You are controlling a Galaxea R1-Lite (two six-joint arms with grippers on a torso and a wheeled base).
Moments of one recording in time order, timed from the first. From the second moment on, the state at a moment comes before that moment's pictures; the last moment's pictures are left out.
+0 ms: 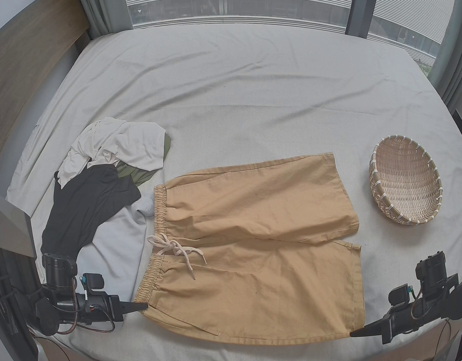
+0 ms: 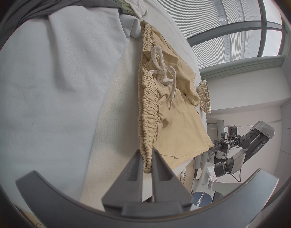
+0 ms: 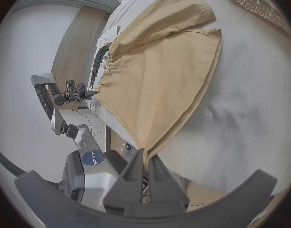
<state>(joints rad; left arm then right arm) -0.02 2.13 -0.02 -1.28 -0.74 -0.29 0.14 1.74 -0.02 -0.61 0.69 -0.03</state>
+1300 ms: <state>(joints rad) 0.00 2.07 -0.03 -1.55 -0.85 -0.30 0.14 1.51 -0.33 -0.64 0.74 0.14</state>
